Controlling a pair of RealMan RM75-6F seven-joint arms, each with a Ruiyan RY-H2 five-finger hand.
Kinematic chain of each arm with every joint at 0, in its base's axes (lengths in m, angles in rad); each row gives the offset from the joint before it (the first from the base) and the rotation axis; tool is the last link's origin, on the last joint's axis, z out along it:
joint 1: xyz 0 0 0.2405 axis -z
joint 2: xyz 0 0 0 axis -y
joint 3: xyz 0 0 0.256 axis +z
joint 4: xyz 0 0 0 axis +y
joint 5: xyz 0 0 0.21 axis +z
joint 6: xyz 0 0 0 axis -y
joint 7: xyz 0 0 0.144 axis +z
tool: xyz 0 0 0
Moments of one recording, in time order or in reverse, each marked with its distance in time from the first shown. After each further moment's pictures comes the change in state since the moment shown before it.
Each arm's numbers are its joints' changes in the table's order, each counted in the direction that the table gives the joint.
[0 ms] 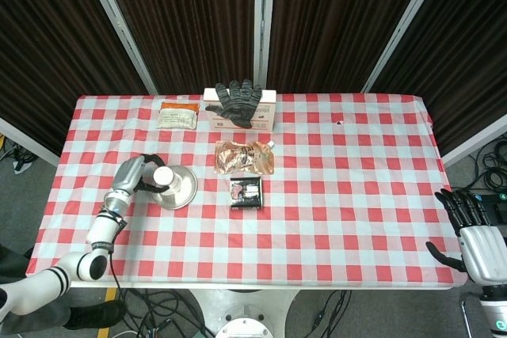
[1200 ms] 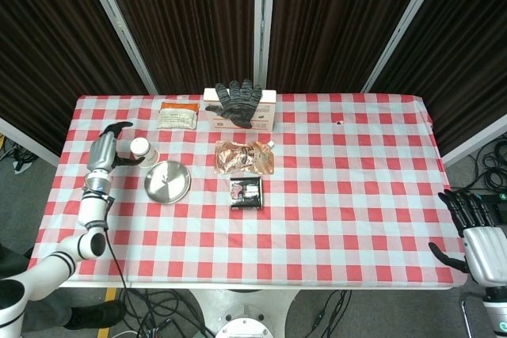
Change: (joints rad) left arm 0.043 0.061 -0.101 0.240 -0.096 -0.015 0.003; right arm 0.008 -0.004 0.000 0.014 0.002 -0.009 0.019
